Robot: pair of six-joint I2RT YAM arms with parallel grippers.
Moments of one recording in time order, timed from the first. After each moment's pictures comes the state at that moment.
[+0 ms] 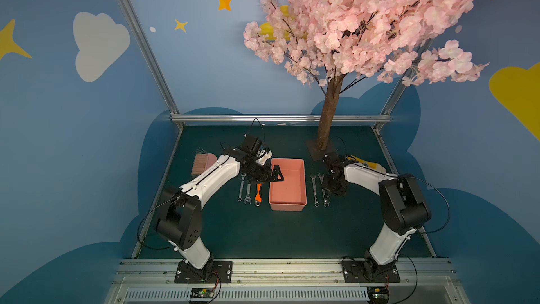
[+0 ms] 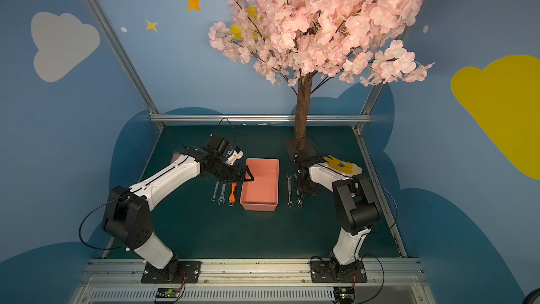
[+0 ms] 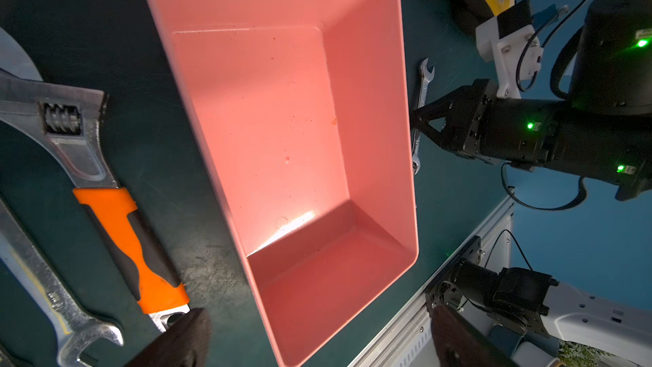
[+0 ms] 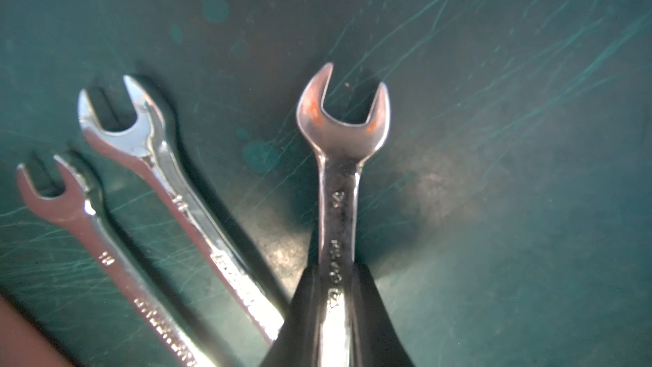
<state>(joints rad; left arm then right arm) -0.45 1.66 1.33 -0.81 0.52 -0.37 0.39 1.78 1.07 -0.70 0.10 0.81</state>
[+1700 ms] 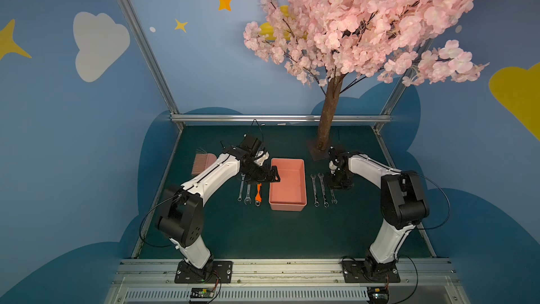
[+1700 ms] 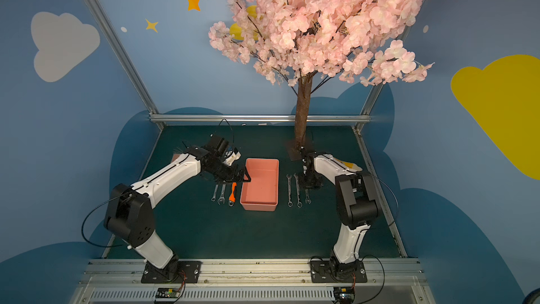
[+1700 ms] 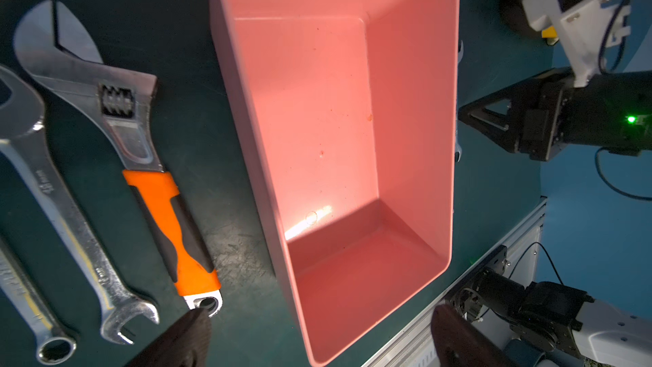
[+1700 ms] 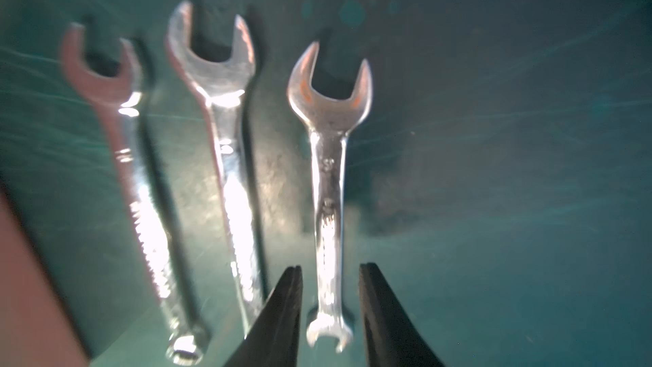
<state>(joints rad) -0.42 1.67 1.34 -0.87 0.45 -0.35 0.31 1.79 1.23 -0.89 0.02 0.22</state>
